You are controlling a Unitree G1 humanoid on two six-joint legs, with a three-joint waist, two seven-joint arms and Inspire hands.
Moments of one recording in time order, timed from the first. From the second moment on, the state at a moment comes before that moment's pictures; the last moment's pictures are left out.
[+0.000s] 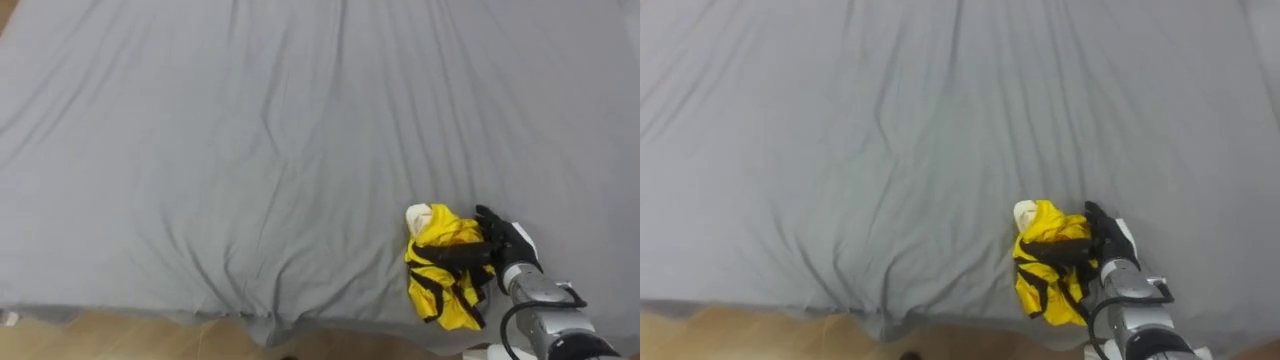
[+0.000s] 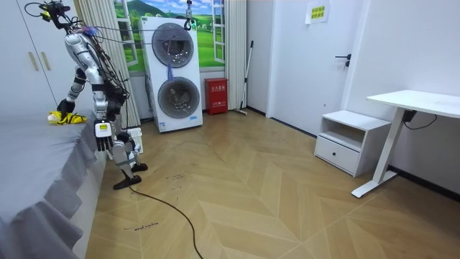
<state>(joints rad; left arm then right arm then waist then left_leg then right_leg) 0.00 0.23 -0.10 1.17 -0.43 -0.06 -0.05 -0.44 -0.37 0.10 1.20 0.22 -0.11 -0.02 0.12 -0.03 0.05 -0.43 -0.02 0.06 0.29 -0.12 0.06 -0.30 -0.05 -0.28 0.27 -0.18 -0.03</state>
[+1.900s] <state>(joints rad) 0.16 0.24 0.04 1.13 -0.31 0.12 0.06 0.14 -0.33 -0.25 0.50 0.25 0.04 -0.12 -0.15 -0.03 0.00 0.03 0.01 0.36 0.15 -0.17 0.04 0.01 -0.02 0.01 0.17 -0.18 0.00</state>
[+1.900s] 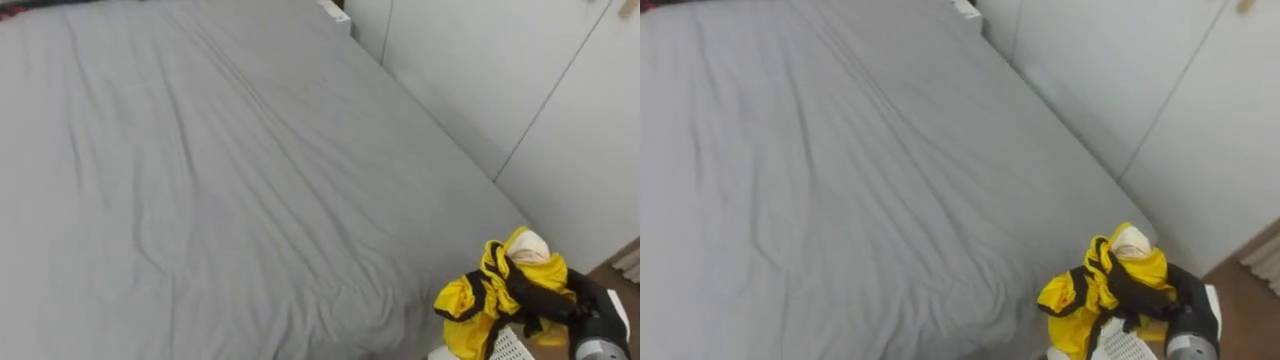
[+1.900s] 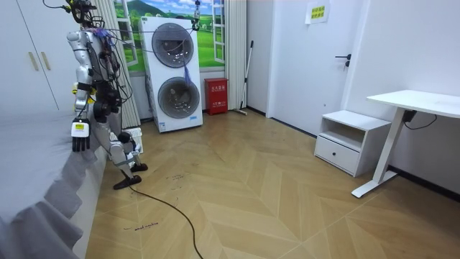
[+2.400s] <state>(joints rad) 0.16 0.23 0.01 1.14 -0.36 0.15 0.08 0.01 -0.36 -0.31 0.73 0.44 0.04 -0.12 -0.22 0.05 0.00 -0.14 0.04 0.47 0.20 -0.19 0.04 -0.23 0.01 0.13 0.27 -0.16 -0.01</state>
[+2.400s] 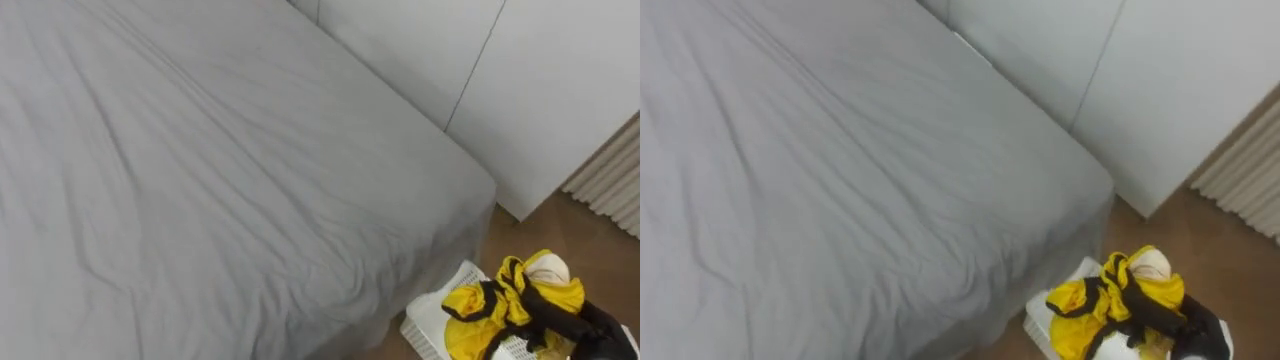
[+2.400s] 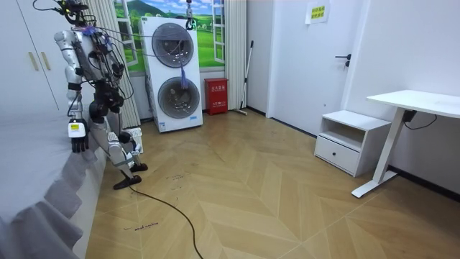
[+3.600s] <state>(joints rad) -0.04 0.24 -0.22 1.18 -0.52 0.00 0.07 -0.34 -0.49 -0.27 1.06 0.79 -0.08 -0.30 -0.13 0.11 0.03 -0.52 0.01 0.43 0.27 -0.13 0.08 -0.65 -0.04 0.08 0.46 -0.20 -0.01</state>
